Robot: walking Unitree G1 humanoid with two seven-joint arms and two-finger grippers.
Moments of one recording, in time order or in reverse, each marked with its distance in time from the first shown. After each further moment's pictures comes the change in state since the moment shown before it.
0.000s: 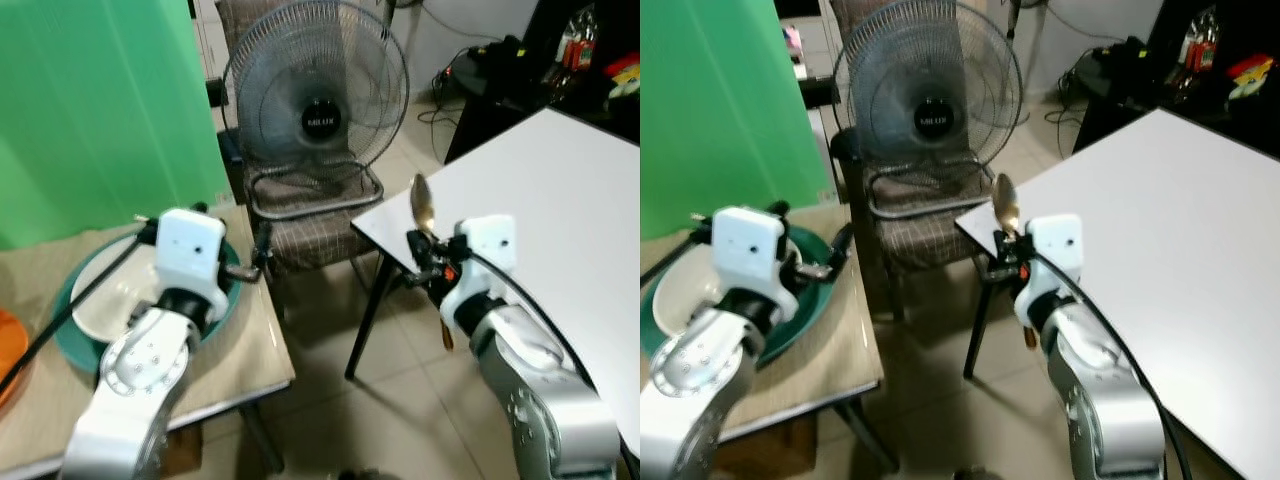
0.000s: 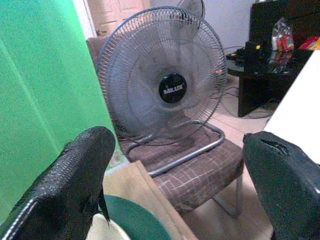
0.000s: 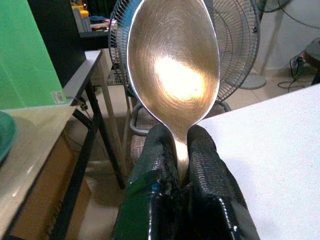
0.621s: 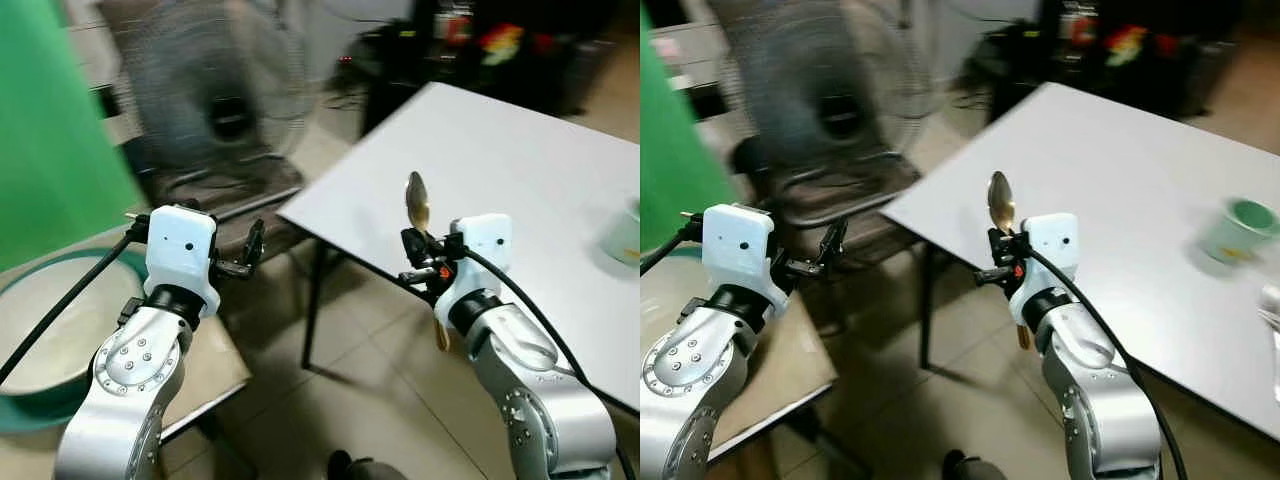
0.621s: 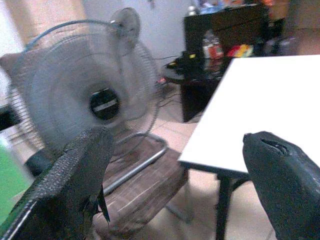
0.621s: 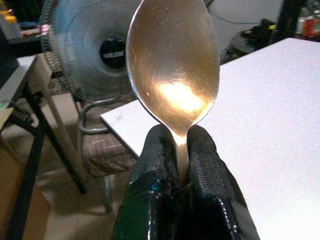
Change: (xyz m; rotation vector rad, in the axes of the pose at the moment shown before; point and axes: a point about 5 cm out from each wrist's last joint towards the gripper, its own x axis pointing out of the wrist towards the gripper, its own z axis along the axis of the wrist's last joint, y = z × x) left arm 0.001 0.002 0.001 -0.001 -0.004 0.001; right arm 0.001 0.004 0.001 0.004 -0.002 0.012
